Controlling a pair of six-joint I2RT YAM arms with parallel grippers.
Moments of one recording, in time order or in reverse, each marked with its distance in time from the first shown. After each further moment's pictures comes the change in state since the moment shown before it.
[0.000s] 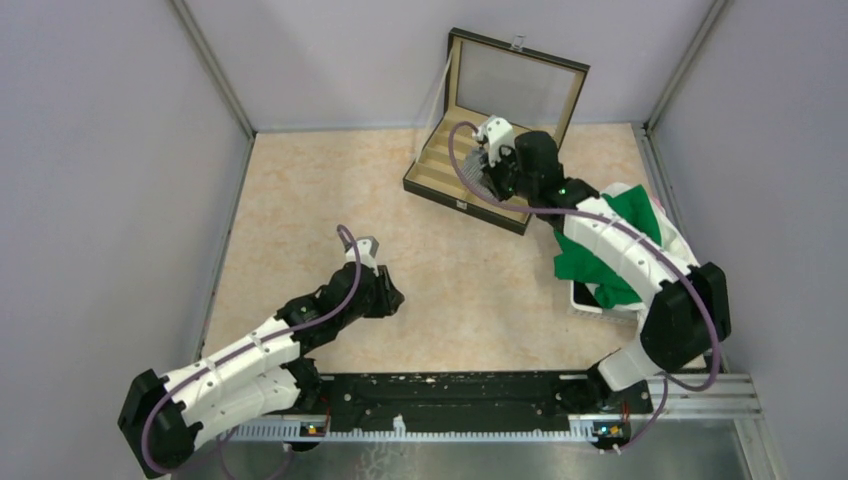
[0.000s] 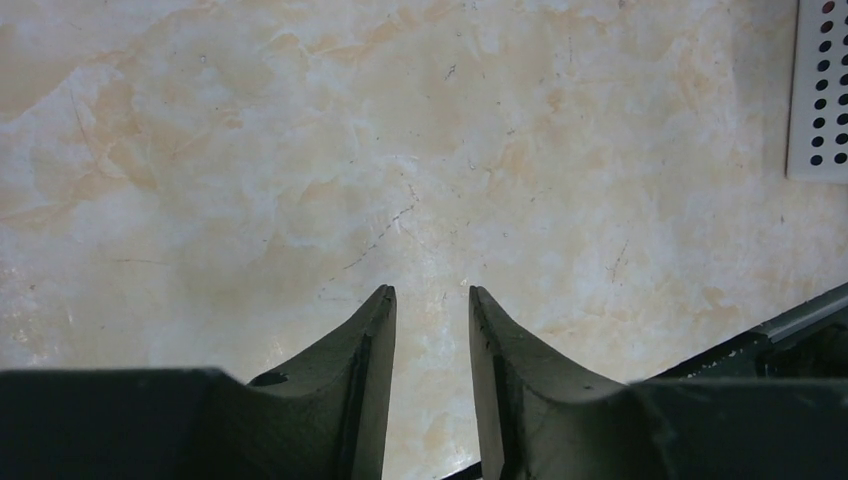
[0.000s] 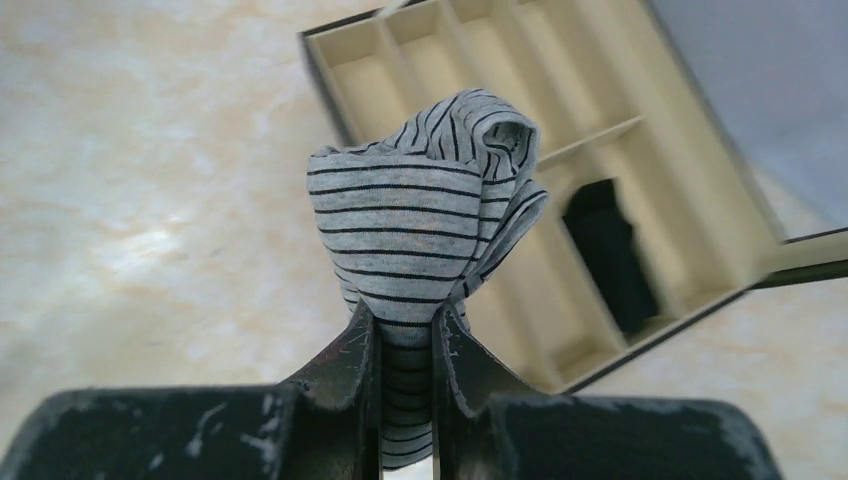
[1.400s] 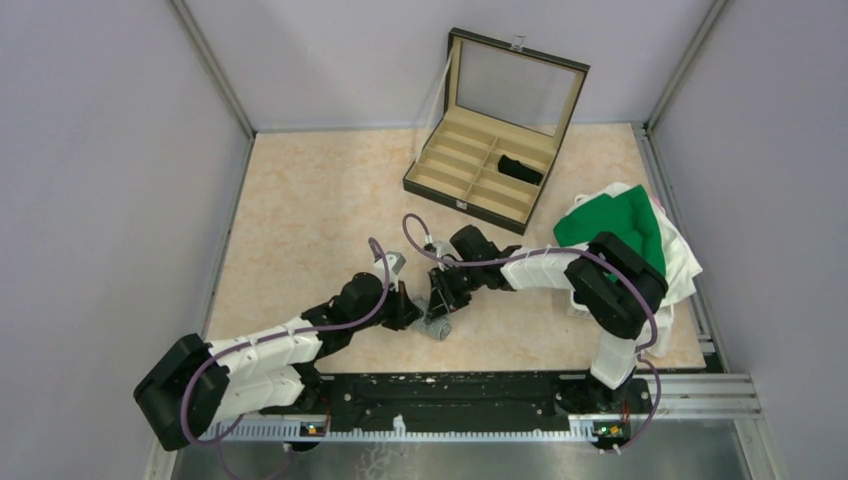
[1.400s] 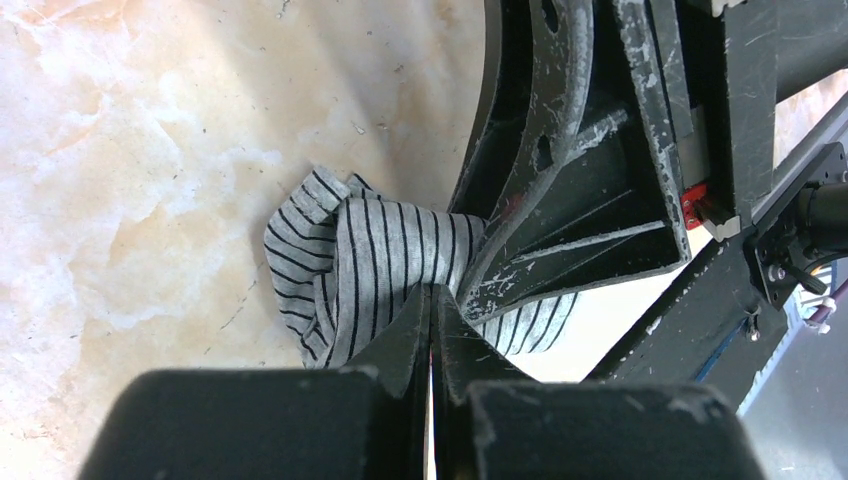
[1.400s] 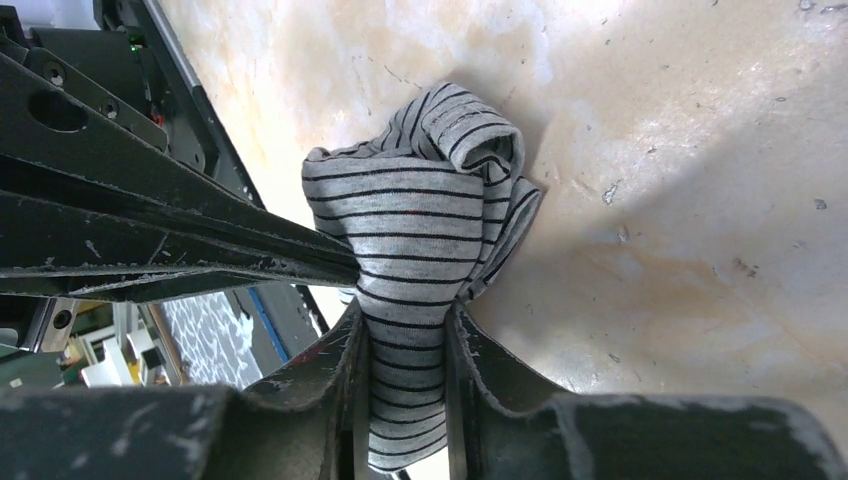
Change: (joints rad) left arm 0.001 0.218 -0.208 0.521 0.296 0.119; right arm 0.277 0.325 -0.321 0.186 -0.579 0.575
